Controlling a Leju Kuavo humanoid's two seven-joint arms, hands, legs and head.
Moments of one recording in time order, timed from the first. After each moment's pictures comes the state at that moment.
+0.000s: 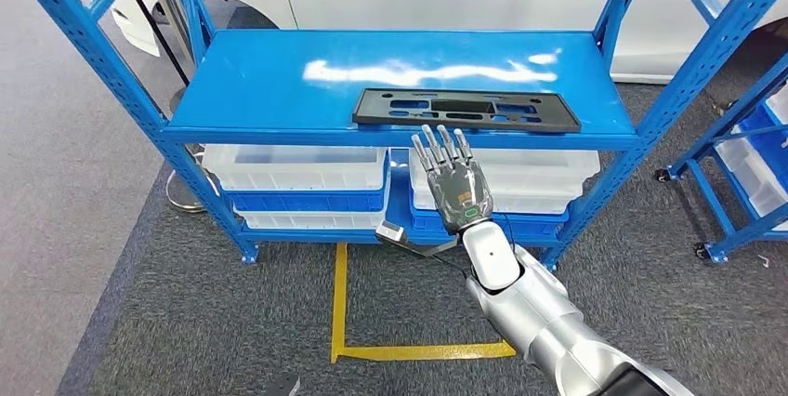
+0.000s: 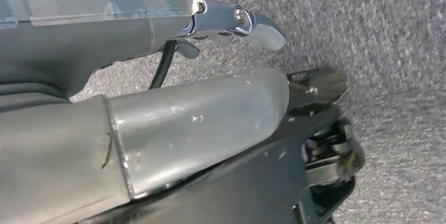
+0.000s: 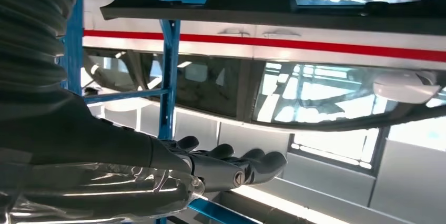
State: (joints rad) left arm -0.08 -0.12 -0.19 -0.19 0.01 0.11 0.04; right arm -0.77 0.17 0.82 -0.53 1.56 -0.70 0.10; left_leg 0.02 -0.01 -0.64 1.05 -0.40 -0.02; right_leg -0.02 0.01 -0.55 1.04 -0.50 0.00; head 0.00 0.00
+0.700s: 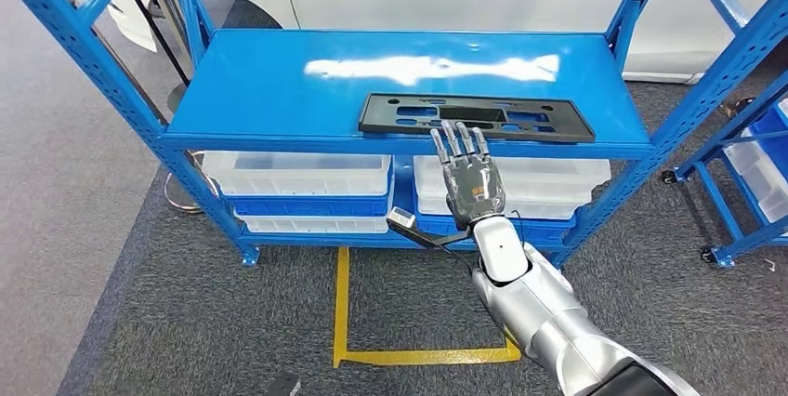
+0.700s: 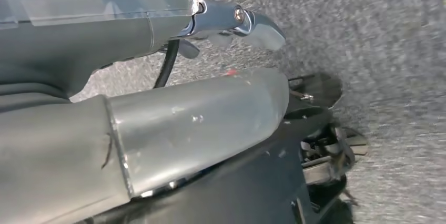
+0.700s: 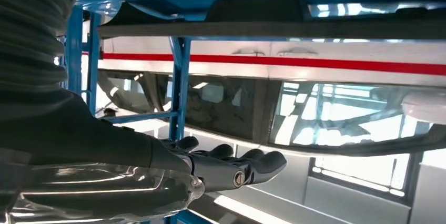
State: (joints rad) left arm -0.08 -0.13 -0.19 -0.19 0.00 0.10 0.04; right arm -0.78 0.17 0.72 -0.47 1.53 -0.70 0.09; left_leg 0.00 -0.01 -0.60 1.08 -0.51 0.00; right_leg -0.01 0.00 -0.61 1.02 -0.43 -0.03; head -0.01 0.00
